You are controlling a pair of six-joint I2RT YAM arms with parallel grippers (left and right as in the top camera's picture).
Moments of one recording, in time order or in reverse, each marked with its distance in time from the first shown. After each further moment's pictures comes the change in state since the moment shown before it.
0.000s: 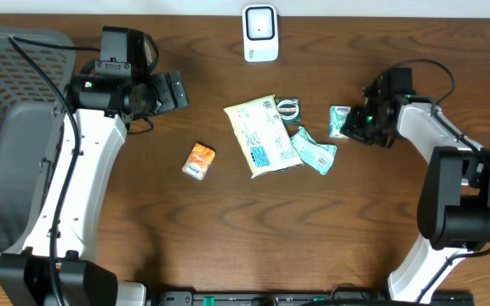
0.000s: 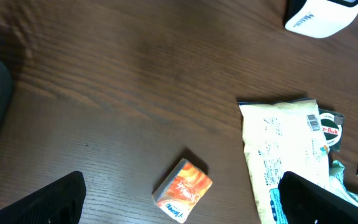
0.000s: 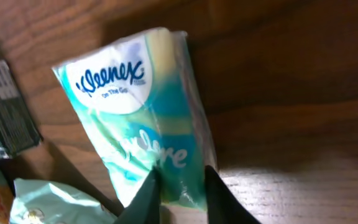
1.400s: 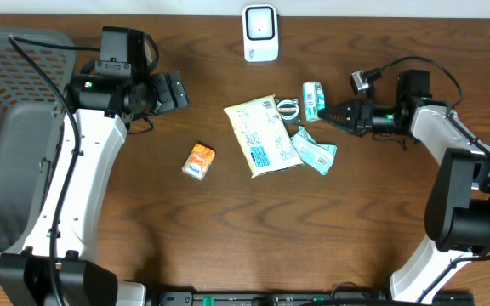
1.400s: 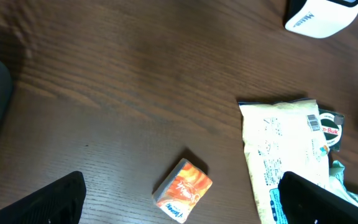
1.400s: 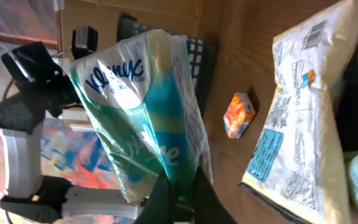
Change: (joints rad) left arm 0.000 0.000 0.000 0.000 0.000 0.000; right arm -0.073 -0.016 -0.003 -0.041 -1.170 -0.265
